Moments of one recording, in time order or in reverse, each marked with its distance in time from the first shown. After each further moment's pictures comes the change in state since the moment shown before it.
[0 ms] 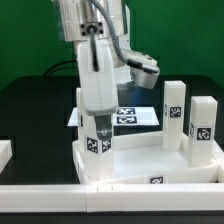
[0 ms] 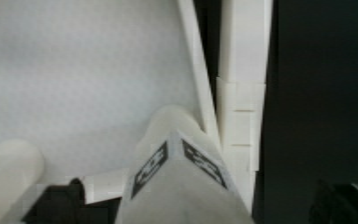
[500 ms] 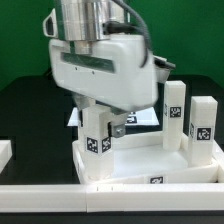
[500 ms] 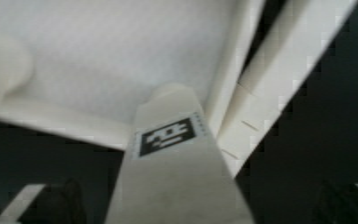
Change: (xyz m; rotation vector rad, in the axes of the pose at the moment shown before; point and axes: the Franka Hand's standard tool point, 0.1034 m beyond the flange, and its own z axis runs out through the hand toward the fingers) arm 0.003 0.002 0.000 -0.057 0.057 -0.752
